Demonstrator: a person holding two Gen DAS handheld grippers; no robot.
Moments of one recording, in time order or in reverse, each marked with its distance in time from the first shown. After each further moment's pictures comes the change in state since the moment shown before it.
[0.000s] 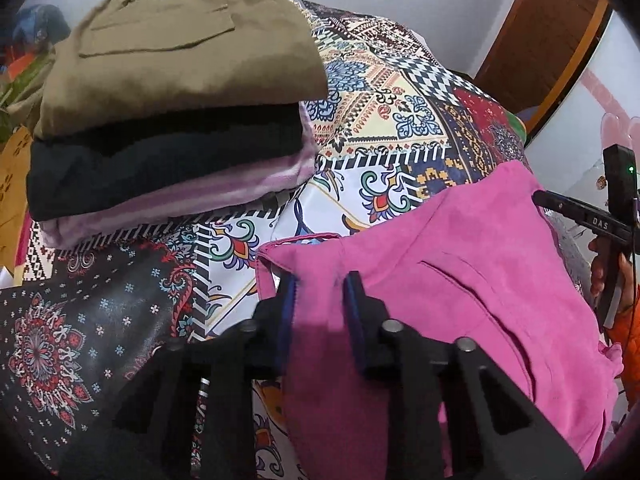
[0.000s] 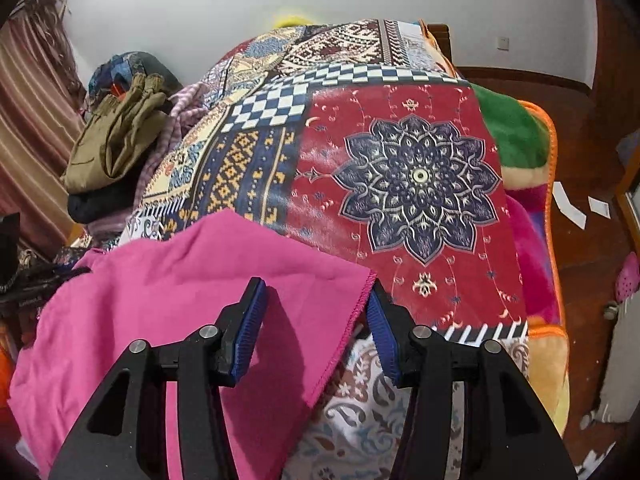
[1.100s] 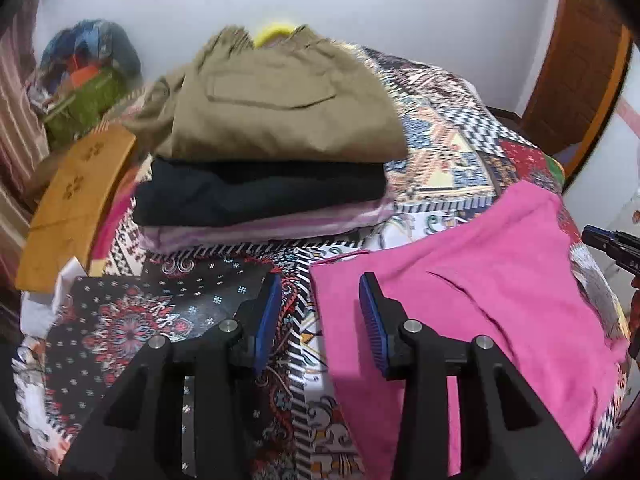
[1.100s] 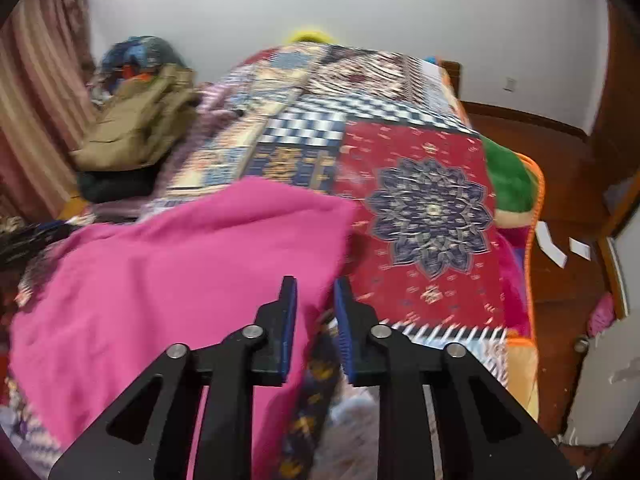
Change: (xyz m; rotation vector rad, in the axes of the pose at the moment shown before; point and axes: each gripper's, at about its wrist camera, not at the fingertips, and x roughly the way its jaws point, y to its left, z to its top) left arm -0.065 0.020 -0.010 -0.053 -0.145 0.197; right arm -0.036 0.049 -0.005 -0.134 -0.024 -0.029
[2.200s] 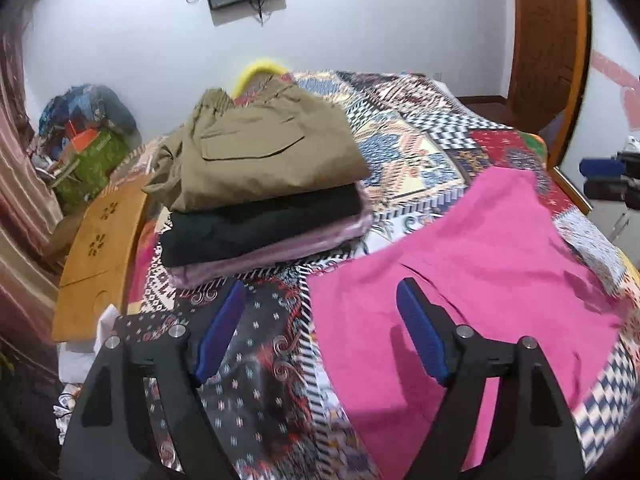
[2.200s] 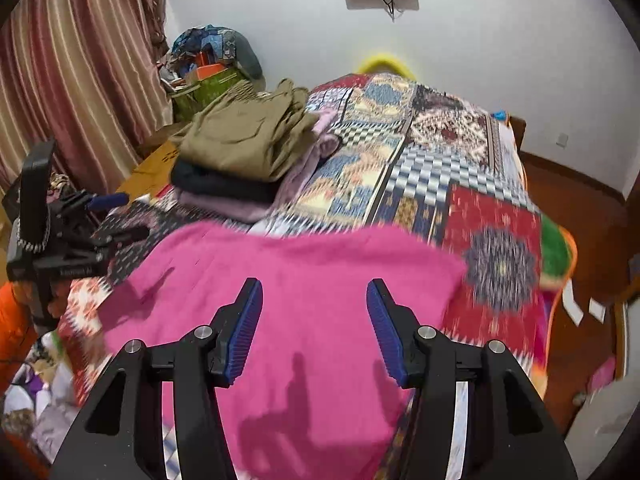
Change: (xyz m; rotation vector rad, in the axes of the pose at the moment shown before) left arm -0.031 -0.019 0.003 0.162 -0.076 0.059; right arm -0.030 0.090 0.031 -0.184 -0.040 0.071
